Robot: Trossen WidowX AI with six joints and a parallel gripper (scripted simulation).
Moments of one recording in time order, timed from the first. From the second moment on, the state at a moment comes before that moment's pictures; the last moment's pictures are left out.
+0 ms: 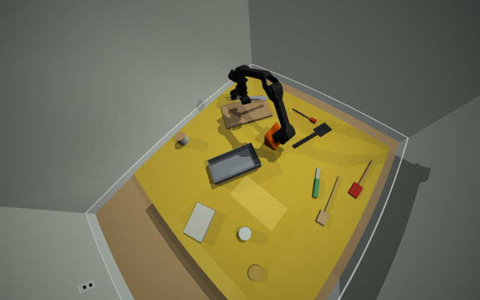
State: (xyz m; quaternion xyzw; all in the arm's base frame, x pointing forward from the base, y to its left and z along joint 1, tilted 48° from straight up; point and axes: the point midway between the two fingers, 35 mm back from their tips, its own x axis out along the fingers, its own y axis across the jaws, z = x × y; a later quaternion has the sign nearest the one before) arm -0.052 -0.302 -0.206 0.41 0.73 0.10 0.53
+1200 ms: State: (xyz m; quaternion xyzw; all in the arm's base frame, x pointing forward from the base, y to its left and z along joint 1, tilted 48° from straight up) arm -0.055 -0.266 -0.232 0.41 0.73 0.11 0.53
